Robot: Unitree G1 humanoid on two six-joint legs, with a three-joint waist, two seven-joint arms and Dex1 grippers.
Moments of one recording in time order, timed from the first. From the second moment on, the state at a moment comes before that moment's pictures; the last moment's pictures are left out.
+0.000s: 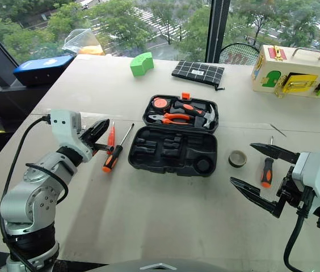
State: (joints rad) left arm -0.19 0.42 0.32 -0.48 -0.49 0.83 -0.27; right arm 0.43 -0.77 -0.60 -0.84 0.77 0.40 0.86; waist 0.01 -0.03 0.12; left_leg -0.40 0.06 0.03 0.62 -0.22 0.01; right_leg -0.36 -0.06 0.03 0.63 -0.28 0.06
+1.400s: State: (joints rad) left arm 0.12 0.31 0.34 -0.70 -0.52 0.82 -0.23; right arm 0.45 -0.77 -0.61 -0.82 0.75 0.38 0.89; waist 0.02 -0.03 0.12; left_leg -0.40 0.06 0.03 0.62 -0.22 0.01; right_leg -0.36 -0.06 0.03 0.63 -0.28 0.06
